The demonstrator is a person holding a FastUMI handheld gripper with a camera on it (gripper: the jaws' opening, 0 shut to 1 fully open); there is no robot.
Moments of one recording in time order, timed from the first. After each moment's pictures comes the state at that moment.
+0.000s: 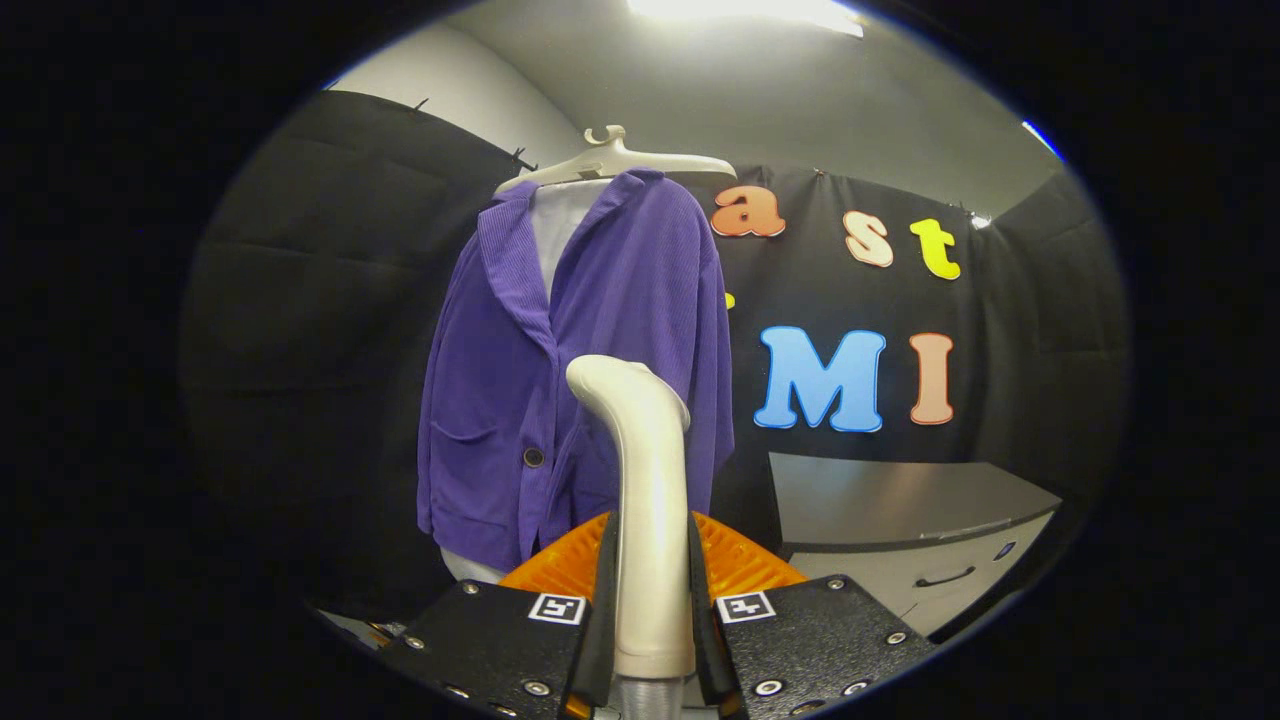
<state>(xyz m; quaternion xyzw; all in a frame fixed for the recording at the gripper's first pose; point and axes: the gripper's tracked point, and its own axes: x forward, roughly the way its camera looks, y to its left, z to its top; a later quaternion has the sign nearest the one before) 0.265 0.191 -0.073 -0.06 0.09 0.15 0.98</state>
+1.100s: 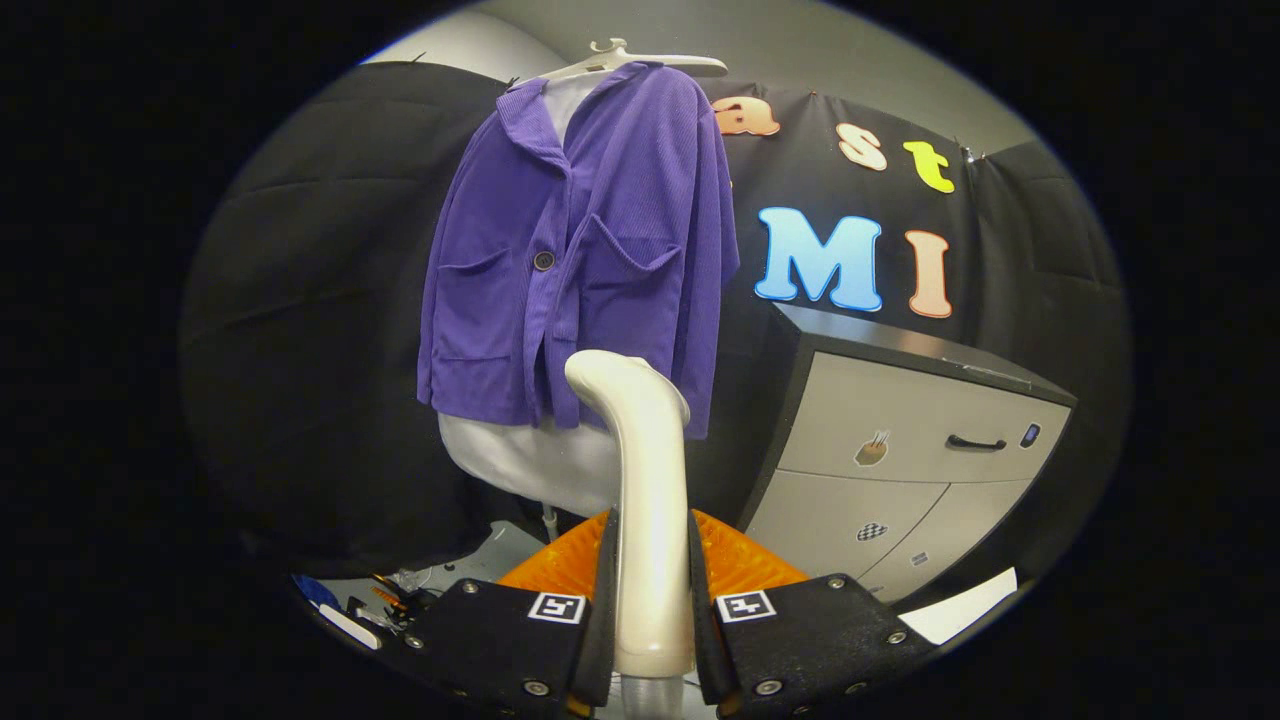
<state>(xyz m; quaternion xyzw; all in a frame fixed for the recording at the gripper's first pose) 0.198 0.167 -0.223 -0.07 0.23 0.14 0.96</state>
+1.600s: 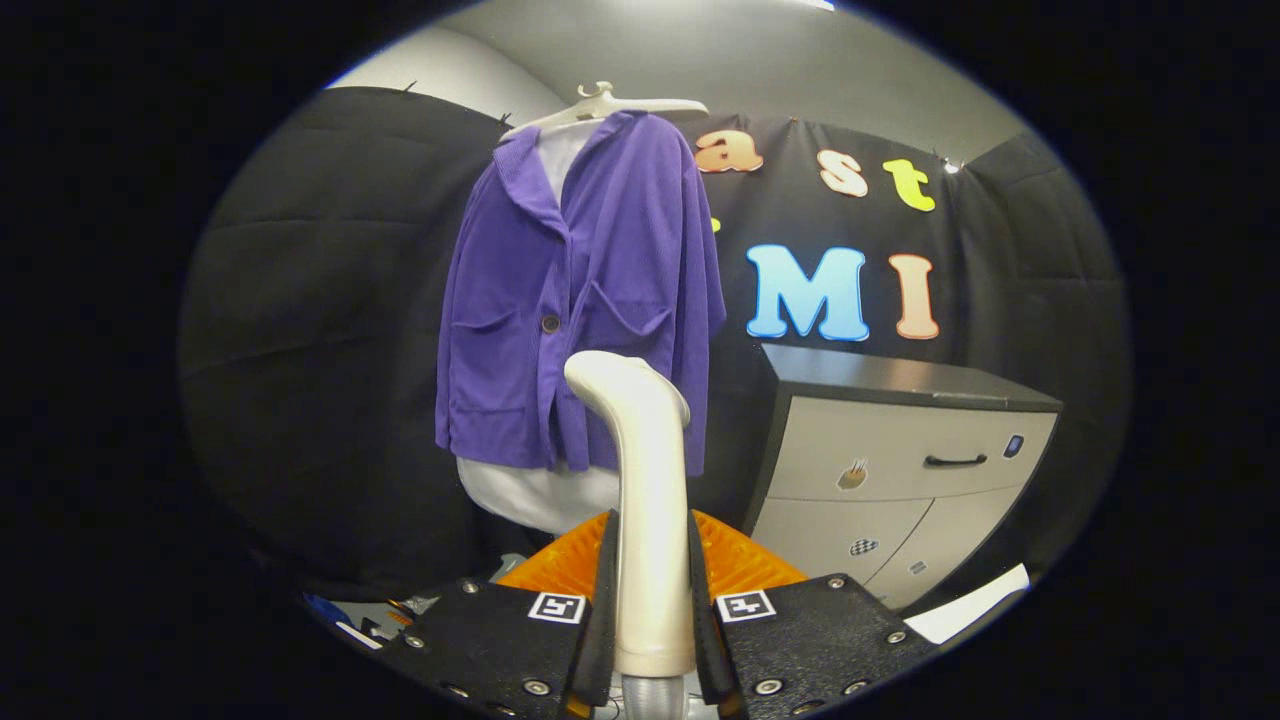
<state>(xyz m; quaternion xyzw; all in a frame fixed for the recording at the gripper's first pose) 0.188 0.169 -0.138 -0.03 0.13 0.14 0.98</state>
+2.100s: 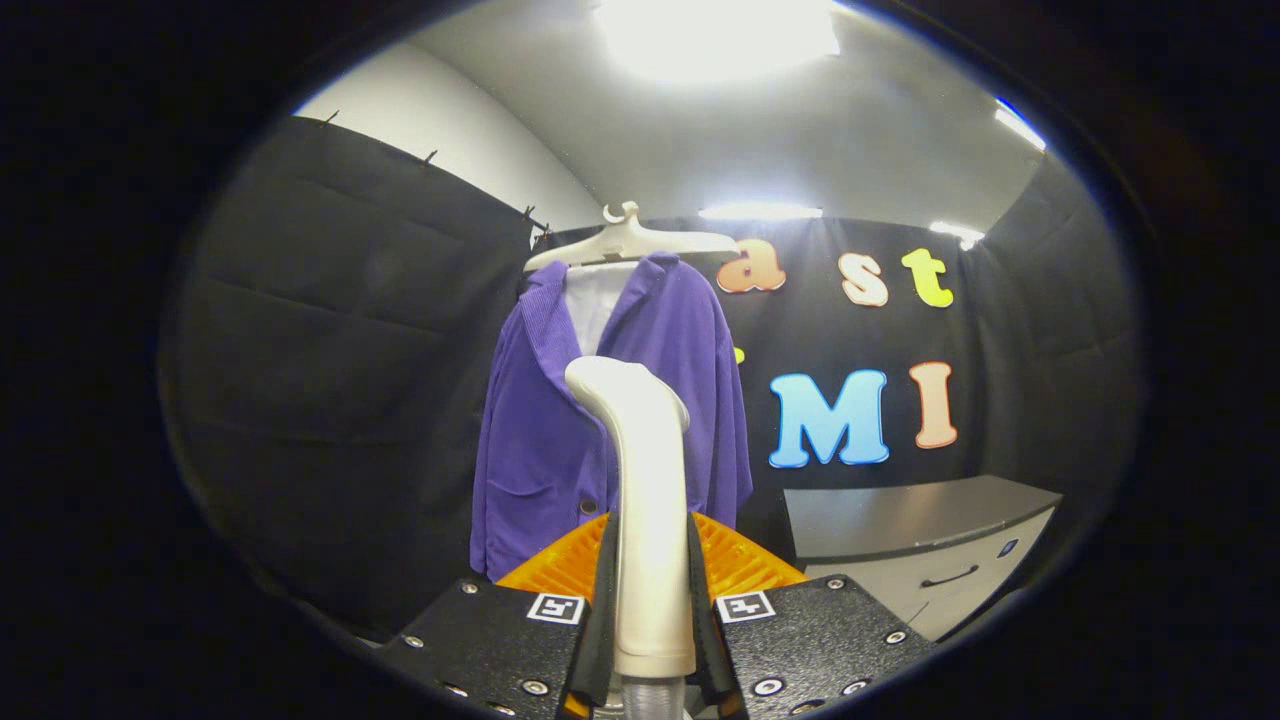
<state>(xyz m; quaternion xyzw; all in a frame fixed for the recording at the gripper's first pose) 0.216 0.220 0.022 -0.02 -0.02 0.18 0.98</state>
